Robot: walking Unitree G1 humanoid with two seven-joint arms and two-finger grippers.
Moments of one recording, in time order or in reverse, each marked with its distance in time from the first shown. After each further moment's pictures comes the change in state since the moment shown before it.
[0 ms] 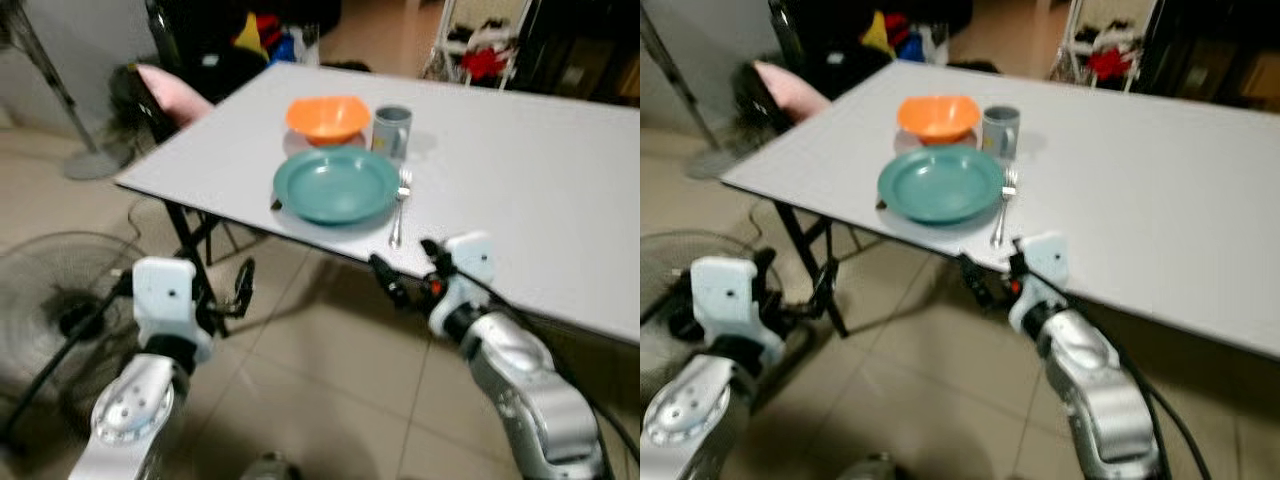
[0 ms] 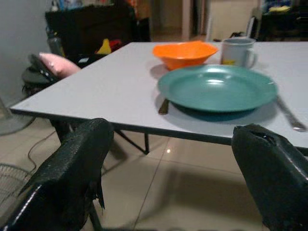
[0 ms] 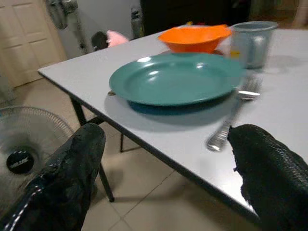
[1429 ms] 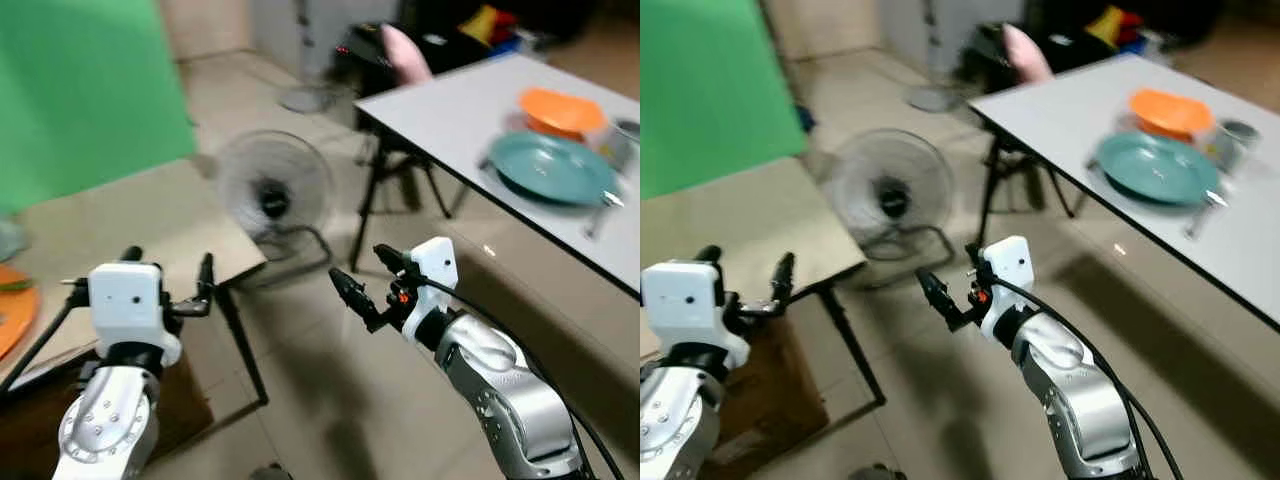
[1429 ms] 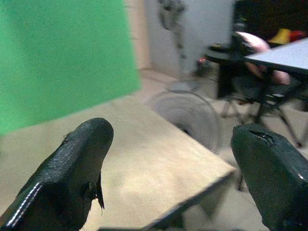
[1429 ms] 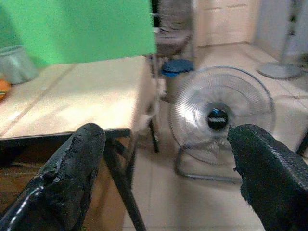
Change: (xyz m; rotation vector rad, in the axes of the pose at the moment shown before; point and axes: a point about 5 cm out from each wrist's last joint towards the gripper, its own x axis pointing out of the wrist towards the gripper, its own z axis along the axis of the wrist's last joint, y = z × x) left arm -0.013 0.021 0.008 0.095 -0.046 0.169; right arm 0.009 0.028 -0.005 0.014 0.001 0.241
